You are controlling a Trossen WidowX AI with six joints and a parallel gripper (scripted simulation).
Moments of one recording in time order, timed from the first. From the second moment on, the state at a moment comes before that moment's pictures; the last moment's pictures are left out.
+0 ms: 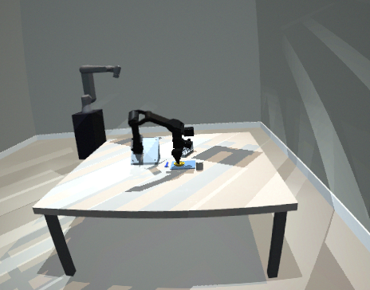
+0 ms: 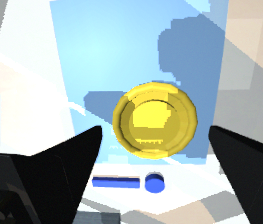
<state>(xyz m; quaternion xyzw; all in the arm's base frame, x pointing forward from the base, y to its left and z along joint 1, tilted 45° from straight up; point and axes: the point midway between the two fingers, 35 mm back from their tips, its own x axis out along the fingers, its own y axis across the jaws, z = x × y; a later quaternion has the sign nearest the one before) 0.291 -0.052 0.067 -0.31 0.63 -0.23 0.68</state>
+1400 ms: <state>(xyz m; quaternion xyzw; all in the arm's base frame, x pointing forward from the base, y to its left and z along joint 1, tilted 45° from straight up) 0.297 -0.046 0.070 -0.31 0.63 -0.22 0.68</state>
